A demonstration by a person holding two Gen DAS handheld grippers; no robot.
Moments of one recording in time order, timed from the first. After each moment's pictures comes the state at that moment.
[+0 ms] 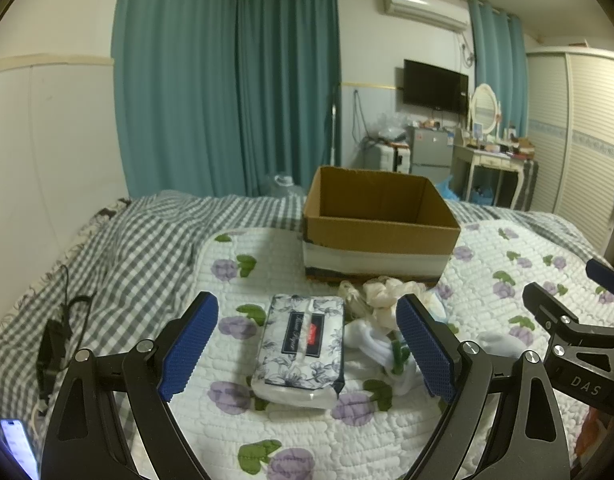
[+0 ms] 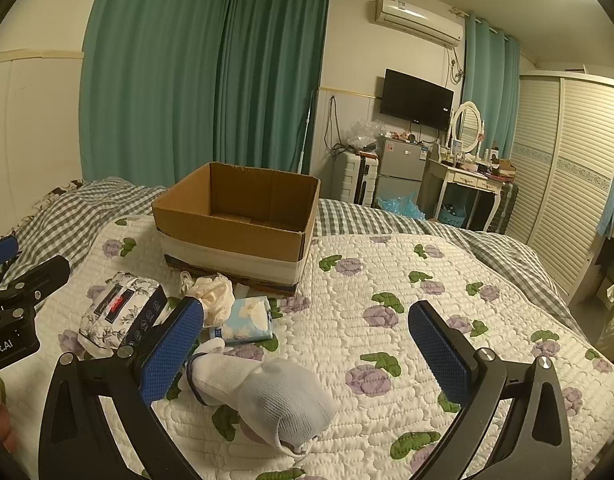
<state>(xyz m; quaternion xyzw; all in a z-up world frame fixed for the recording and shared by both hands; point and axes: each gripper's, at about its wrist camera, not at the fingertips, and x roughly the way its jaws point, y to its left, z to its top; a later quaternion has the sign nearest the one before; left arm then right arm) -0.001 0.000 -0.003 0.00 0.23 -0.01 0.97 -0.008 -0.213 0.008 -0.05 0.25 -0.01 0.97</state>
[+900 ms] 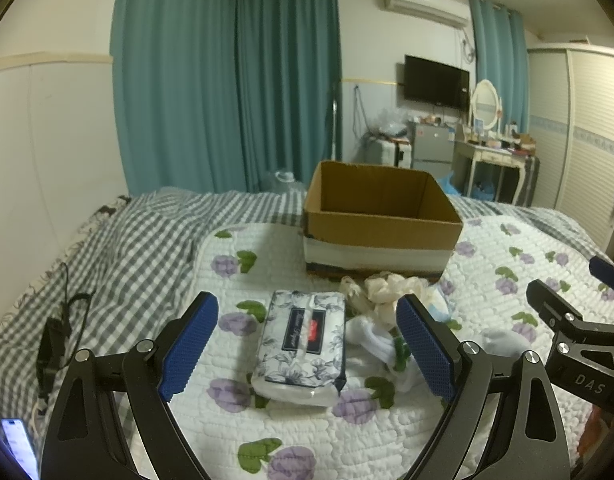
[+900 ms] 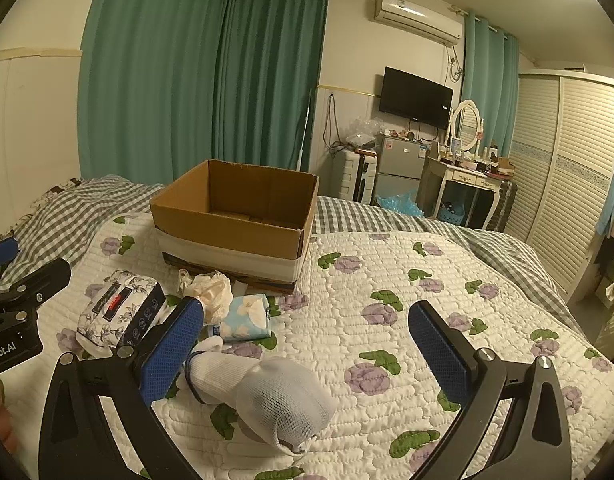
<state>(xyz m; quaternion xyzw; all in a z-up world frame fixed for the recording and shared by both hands) -0.002 0.002 -0.008 0.00 0.23 0.00 0.97 -0.008 -0.214 0.009 -0.05 0.25 -0.02 0.97</state>
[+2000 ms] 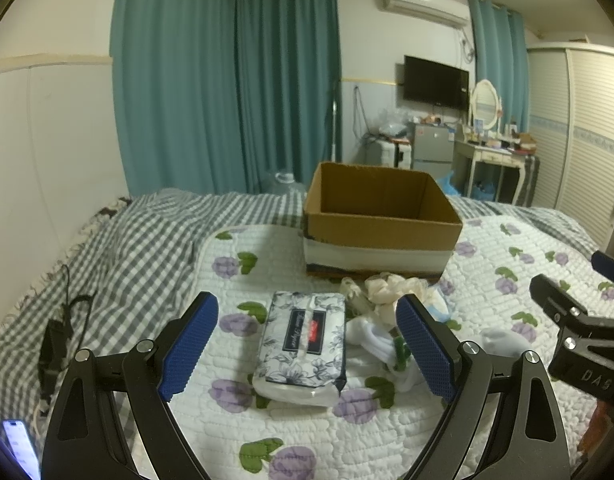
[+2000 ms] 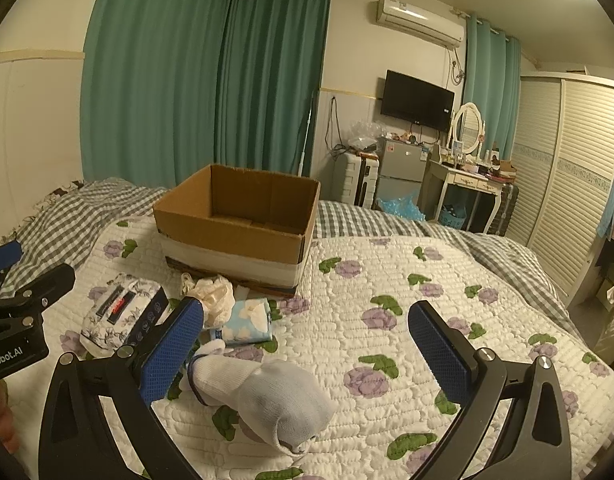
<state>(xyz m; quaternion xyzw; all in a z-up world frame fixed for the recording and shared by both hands) -0.004 0.003 -0.012 0.01 0.23 -0.01 0.97 -0.012 -0.215 0.018 -0.05 0.25 -0.01 0.97</state>
